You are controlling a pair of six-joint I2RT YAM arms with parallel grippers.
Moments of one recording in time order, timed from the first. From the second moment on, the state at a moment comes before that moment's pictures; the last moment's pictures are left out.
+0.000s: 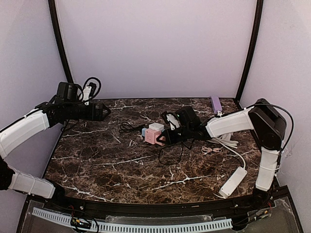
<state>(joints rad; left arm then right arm) -0.35 1.21 1.01 -0.40 0.16 -0.16 0.78 1.92 1.14 0.09 -0.27 0.34</state>
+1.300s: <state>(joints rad) -0.55 1.60 0.98 -0.27 0.56 -0.31 1.01 1.86 1.14 0.06 -0.07 0.41</state>
